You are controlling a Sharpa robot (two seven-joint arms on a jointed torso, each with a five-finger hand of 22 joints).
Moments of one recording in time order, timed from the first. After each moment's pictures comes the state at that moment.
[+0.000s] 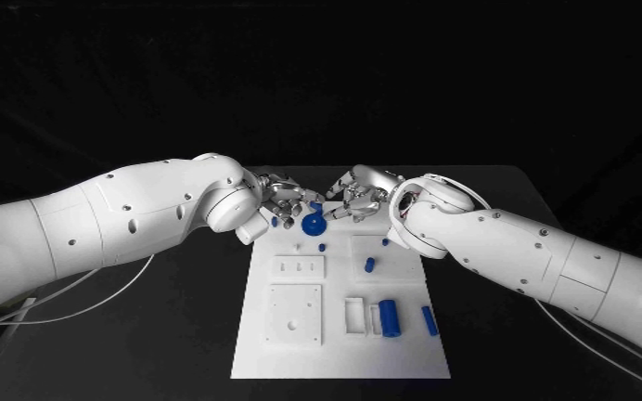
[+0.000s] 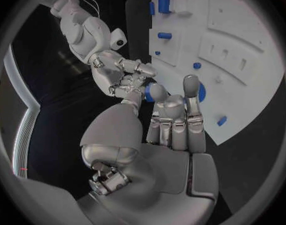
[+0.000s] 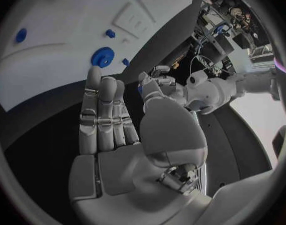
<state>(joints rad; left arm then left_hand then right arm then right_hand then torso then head) 1.46 -0.59 -0.21 1.28 -0.46 -0.09 -0.37 1.11 0.07 0.11 -0.06 0.51 1.09 0.01 0.22 0.94 1.33 -0.08 0.78 0.76 1.34 -0.12 1.15 0.89 0.04 1.28 -0.14 0.42 1.31 1.11 -0.57 0.17 1.29 -1.37 -0.18 -0.13 1.26 -0.05 -0.09 -0.07 0.40 0.91 0.13 0.07 0.07 1.15 0.02 0.73 0.66 1.34 -0.04 0.68 0.86 0.07 1.39 -0.06 0.07 0.66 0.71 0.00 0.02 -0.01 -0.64</state>
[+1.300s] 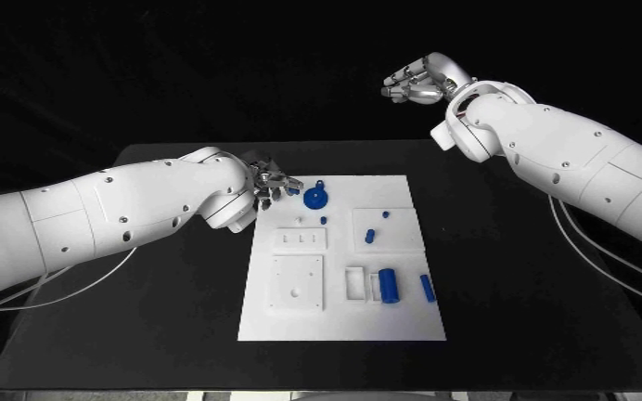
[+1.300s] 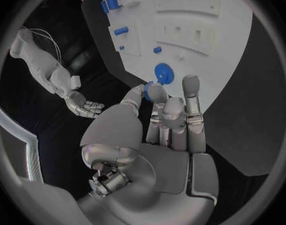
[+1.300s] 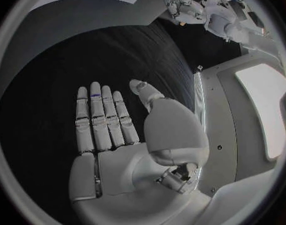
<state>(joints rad) 1.41 -0.61 -0.24 1.36 -0.78 -0.30 -0.51 1.12 0.07 0.08 -0.09 0.51 1.13 0.01 0.23 0.80 1.40 -0.08 0.76 0.78 1.41 -0.13 1.18 0.96 0.04 1.32 -0.15 0.44 1.31 1.27 -0.58 0.21 0.97 -1.02 -0.28 0.11 1.17 -0.06 0.29 -0.13 0.48 1.00 0.15 0.06 0.07 1.12 0.13 0.06 0.06 1.15 0.12 0.07 0.07 0.02 0.96 0.12 0.07 0.07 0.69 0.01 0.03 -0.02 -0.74</state>
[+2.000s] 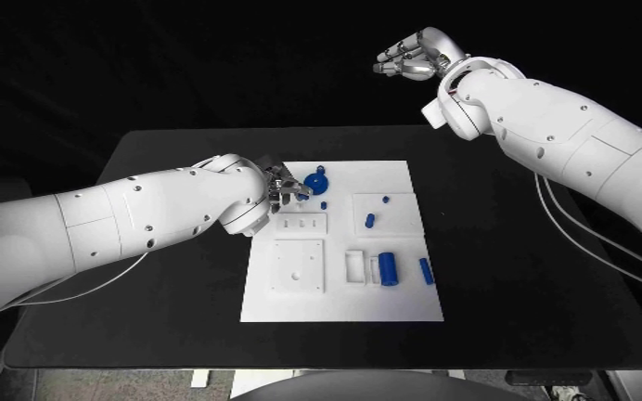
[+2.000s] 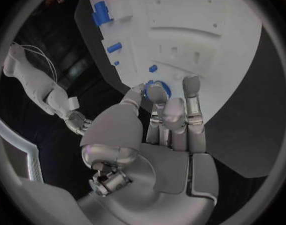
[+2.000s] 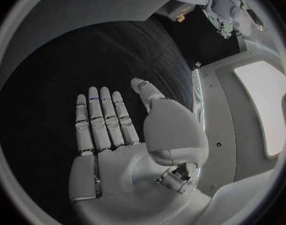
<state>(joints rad) 1.33 -0.55 -0.24 1.35 -0.87 -0.32 -0.55 1.12 0.07 0.07 -0.11 0.51 1.16 0.01 0.24 0.67 1.43 -0.07 0.76 0.80 1.42 -0.13 1.18 0.98 0.04 1.32 -0.15 0.45 1.31 1.28 -0.51 0.21 0.88 -0.99 -0.27 0.14 1.17 -0.05 0.19 -0.15 0.52 0.99 0.16 0.06 0.07 1.08 0.15 0.06 0.06 1.04 0.16 0.06 0.06 0.02 0.79 0.16 0.07 0.06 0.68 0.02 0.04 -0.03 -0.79</state>
